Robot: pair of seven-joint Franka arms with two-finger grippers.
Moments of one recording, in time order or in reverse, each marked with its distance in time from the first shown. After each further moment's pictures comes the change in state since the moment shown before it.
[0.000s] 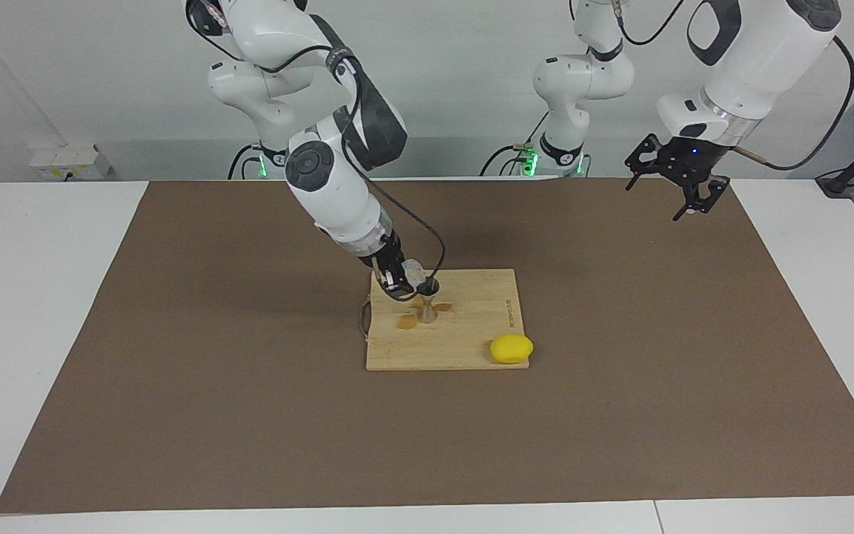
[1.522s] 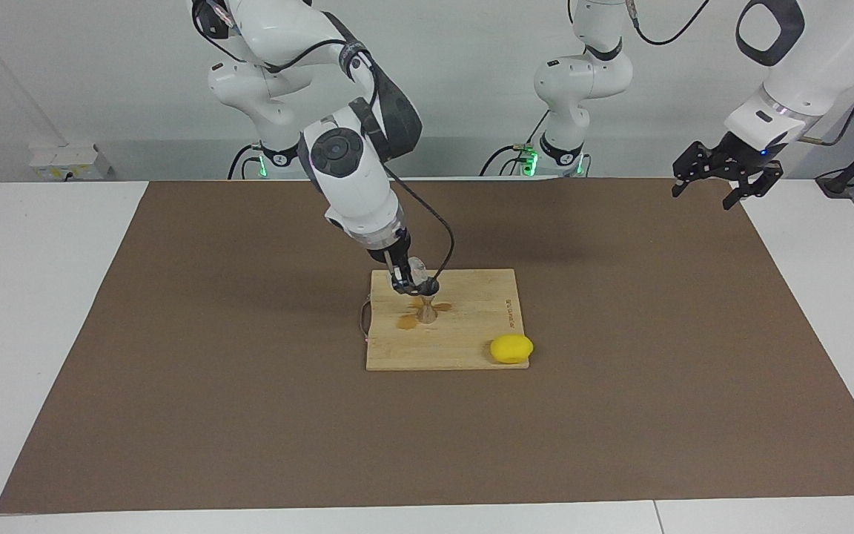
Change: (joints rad) left arm 0.158 -0.005 0.027 -0.003 0.010 -0.008 -0.252; right arm 0.038 0.023 0.000 0.063 -0.108 -0.048 0.066
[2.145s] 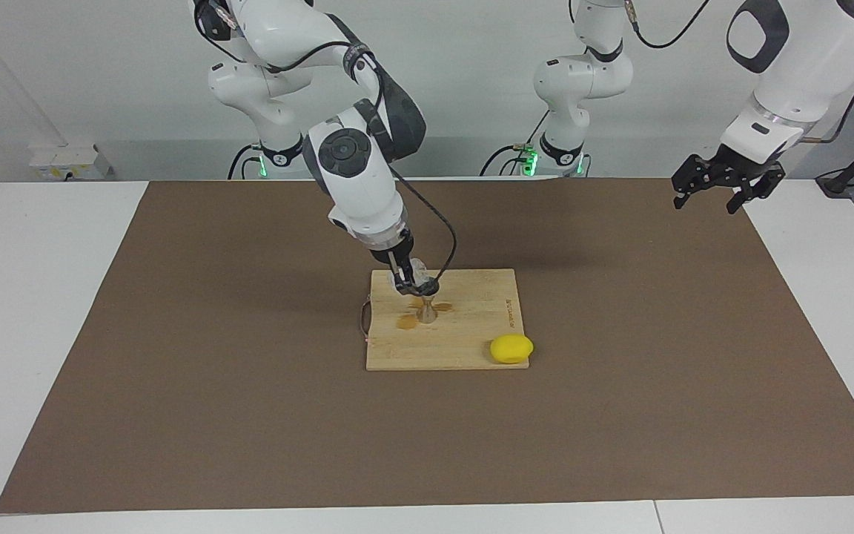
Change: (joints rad) left arm -0.059 0.085 -0.015 0.090 0.078 0.015 -0.165; right arm 0.005 0.007 0.000 0.006 -0.032 0.000 0.000
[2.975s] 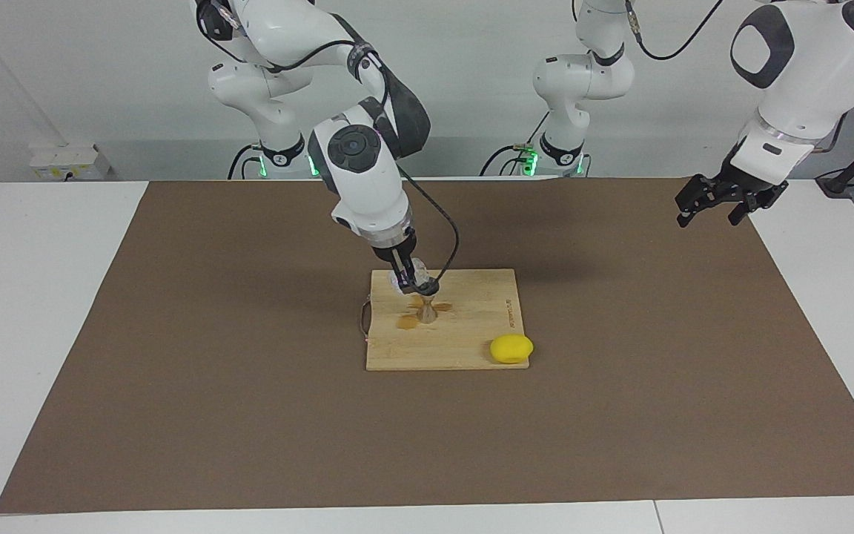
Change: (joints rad) left arm -0.114 0.050 0.101 0.060 0.003 -0.002 -0.159; right arm 0.014 0.000 0.000 0.004 -0.038 -0.005 0.002
